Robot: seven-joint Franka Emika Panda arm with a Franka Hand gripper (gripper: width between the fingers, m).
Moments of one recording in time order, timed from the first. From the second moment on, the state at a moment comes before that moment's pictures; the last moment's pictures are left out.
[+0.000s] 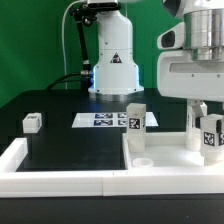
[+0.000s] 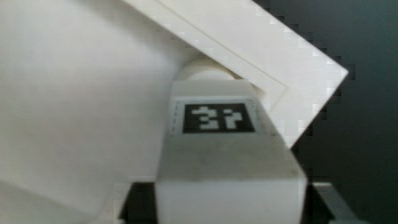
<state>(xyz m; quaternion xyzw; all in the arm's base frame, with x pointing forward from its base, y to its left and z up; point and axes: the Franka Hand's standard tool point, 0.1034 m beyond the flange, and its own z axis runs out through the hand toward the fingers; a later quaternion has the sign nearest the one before) 0.623 0.111 0.080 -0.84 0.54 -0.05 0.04</state>
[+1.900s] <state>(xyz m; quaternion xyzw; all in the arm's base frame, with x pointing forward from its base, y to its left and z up) 0.623 0.128 0.082 -0.99 0.09 -0.08 0.02</state>
